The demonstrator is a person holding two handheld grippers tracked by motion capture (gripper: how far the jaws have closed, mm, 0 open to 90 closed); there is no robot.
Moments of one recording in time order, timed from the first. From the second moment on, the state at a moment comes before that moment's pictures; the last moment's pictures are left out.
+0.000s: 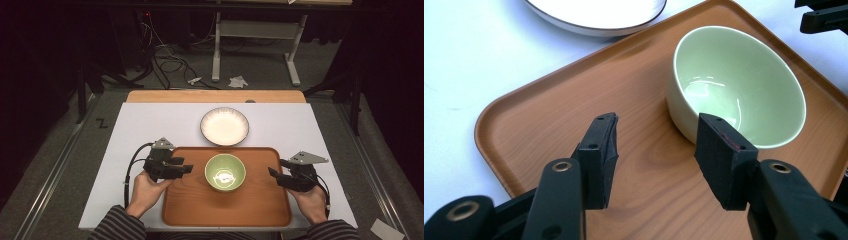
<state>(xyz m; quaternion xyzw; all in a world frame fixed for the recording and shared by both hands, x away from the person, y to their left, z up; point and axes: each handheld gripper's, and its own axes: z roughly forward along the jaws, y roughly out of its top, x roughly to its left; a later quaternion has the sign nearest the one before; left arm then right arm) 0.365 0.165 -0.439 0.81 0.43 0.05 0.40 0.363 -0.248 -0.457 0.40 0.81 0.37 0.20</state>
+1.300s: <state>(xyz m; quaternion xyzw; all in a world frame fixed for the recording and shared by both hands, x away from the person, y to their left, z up) 0.371 0.169 -0.463 0.81 0.45 0.06 0.37 0.361 -0.246 -0.457 0.40 0.82 0.36 0.19</state>
